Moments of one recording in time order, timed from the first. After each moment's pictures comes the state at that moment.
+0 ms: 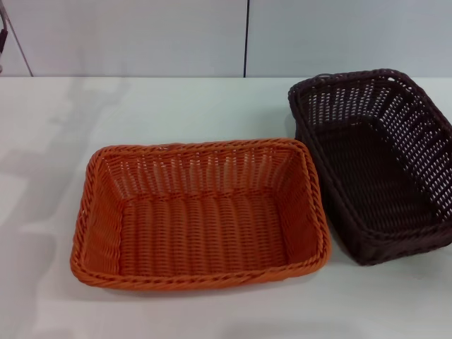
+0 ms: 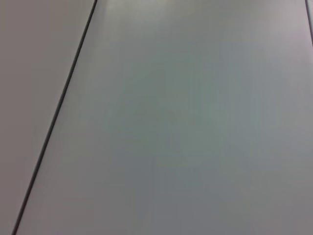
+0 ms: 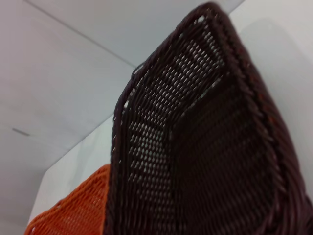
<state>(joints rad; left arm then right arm) -0.66 -2.05 -2.13 -0.40 0.33 -1.14 2.58 0.26 2.05 -0.42 -1.01 0.99 1.71 -0.81</state>
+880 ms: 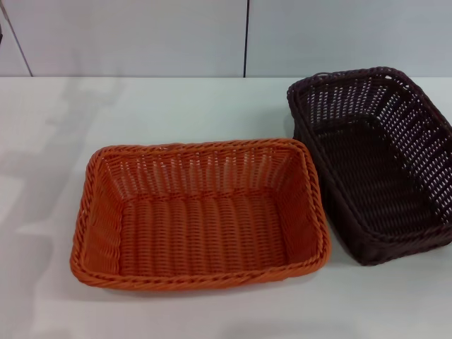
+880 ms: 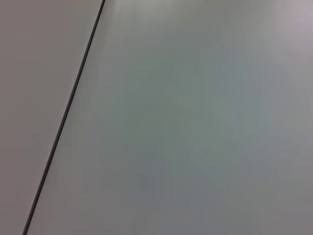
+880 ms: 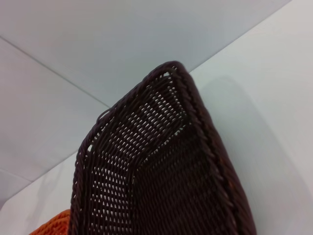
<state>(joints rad) -0.66 -2.05 -2.13 -0.40 0.33 -1.14 2.58 0.29 2.01 -0.41 -1.01 0.98 1.61 -0.82</state>
